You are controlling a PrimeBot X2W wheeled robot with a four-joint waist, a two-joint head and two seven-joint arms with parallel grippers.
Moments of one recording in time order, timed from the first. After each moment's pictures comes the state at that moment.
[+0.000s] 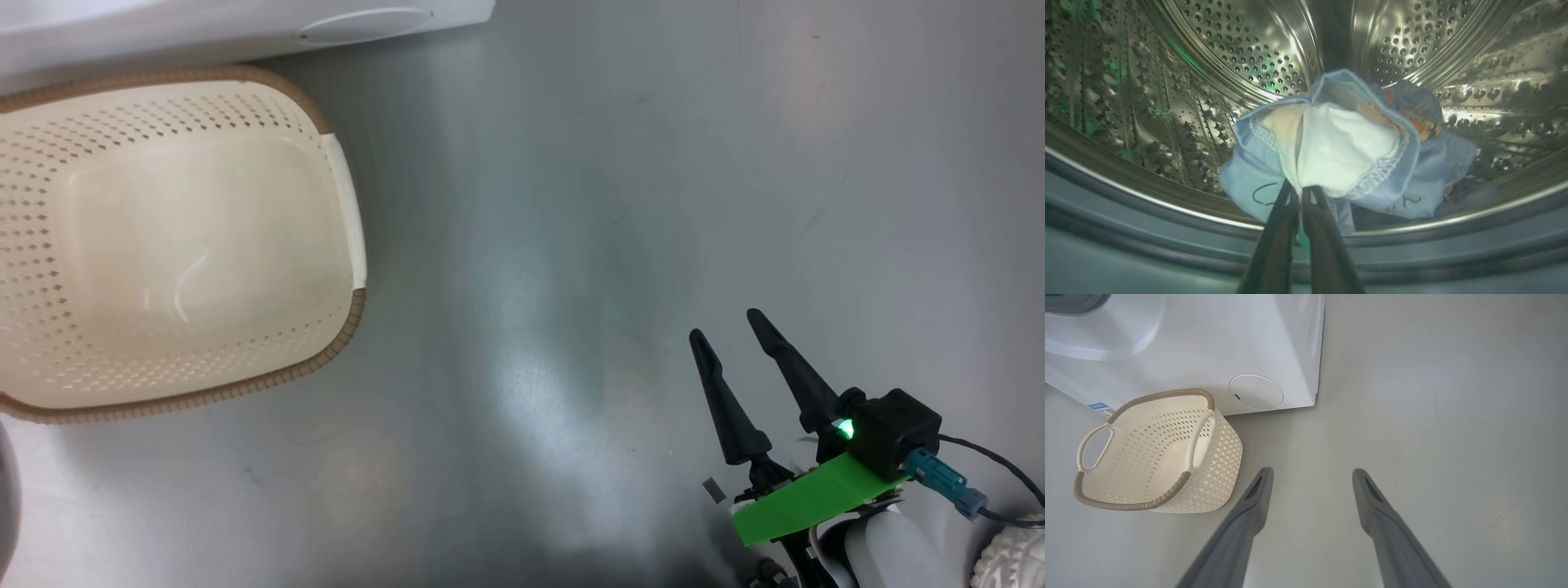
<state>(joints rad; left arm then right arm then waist) -1.53 0.21 -0.03 1.18 -0.19 0.07 -0.22 -0.19 -0.12 0.20 0.11 0.30 0.13 -0.26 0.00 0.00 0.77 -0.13</state>
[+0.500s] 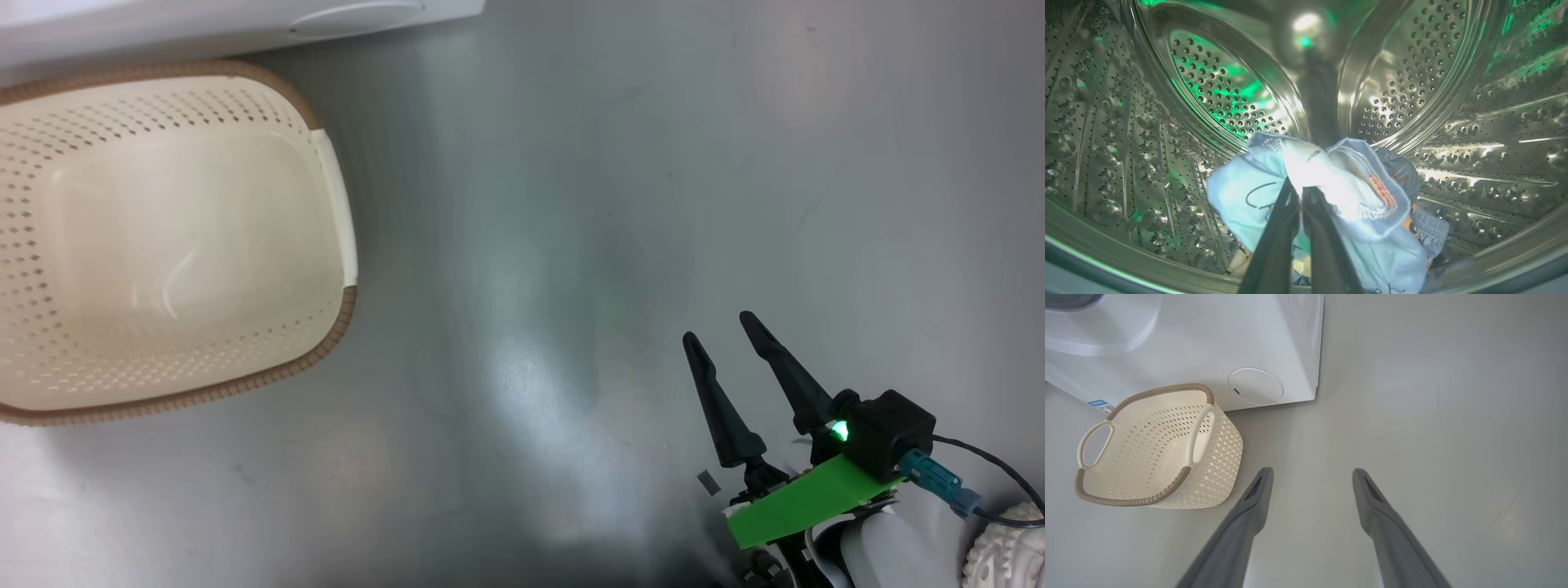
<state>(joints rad) -1.55 0.24 -0.02 1.03 -0.20 0.04 -0.26 -0.19 -0.12 0.21 0.11 0.31 0.13 -0.26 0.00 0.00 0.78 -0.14</state>
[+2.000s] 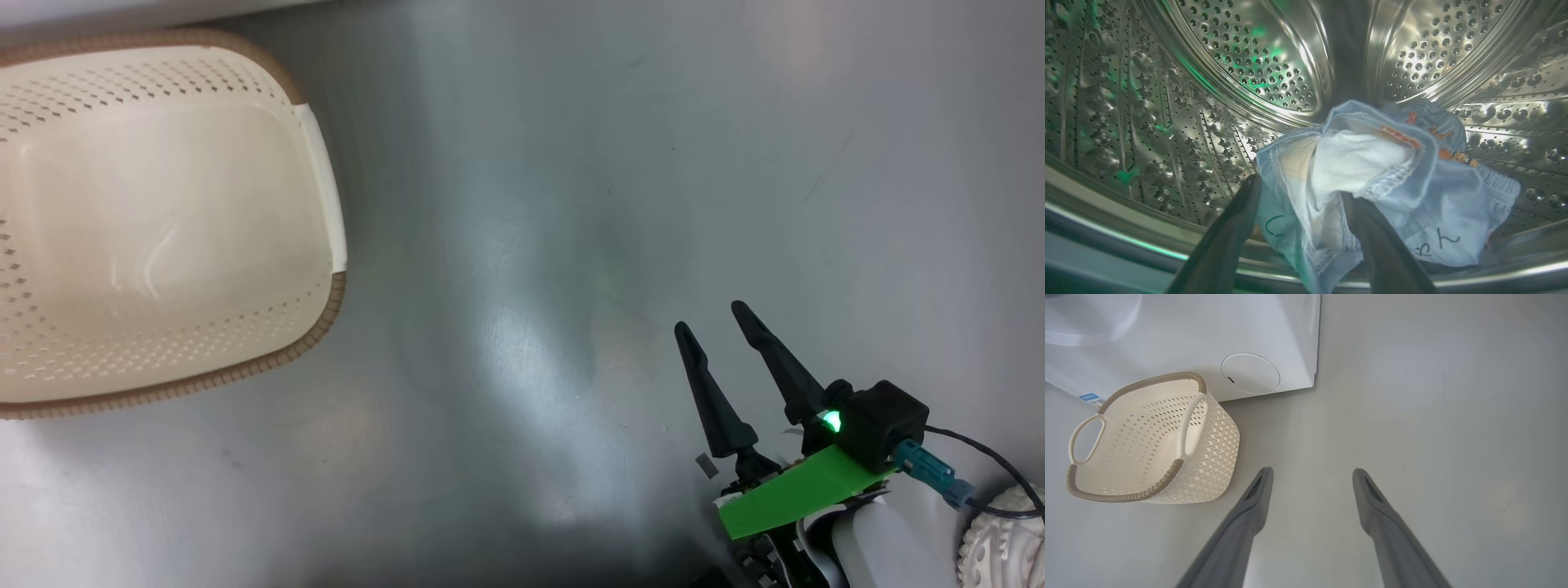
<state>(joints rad) -1.69 0.28 -0.06 1.25 -0.22 0.03 -0.25 -0.21 -0.10 0.22 0.12 0.31 0.13 -0.26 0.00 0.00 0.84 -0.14</state>
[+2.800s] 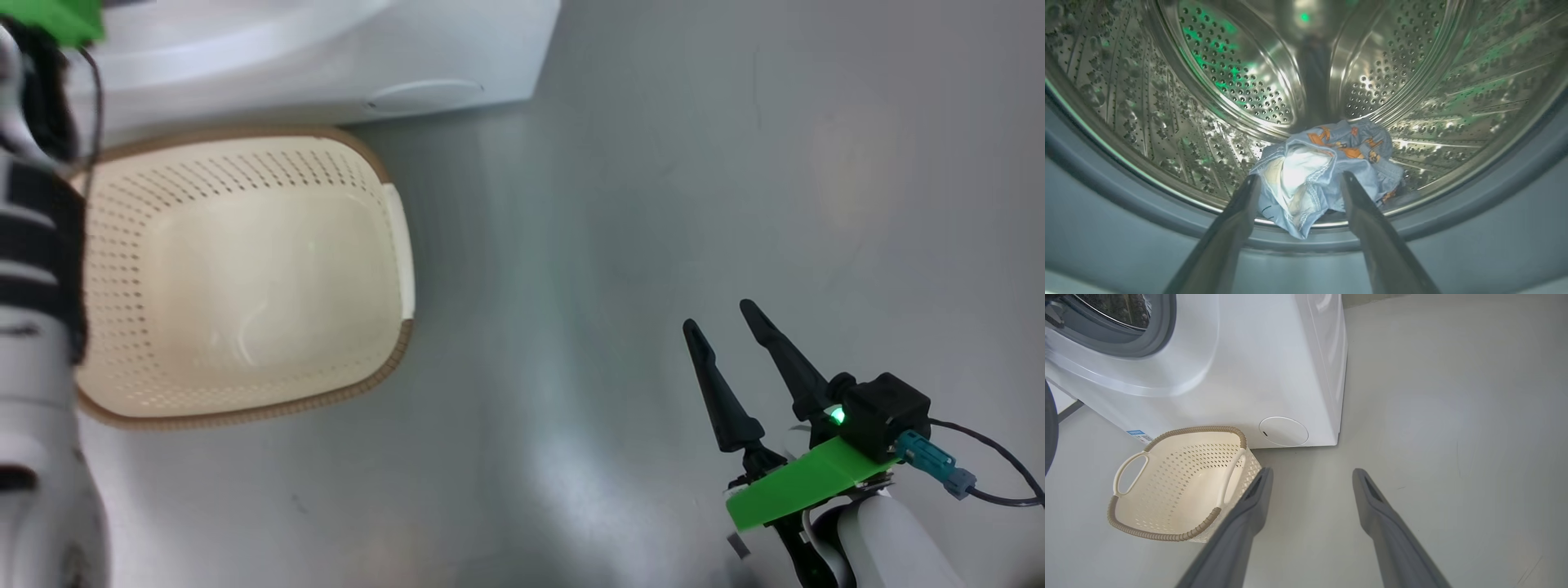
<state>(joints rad) -1.32 0.16 -0.03 1.03 -0.29 0.00 -0.26 -0.24 -0.12 0.21 0.16 0.31 0.13 -0.26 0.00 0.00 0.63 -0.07</state>
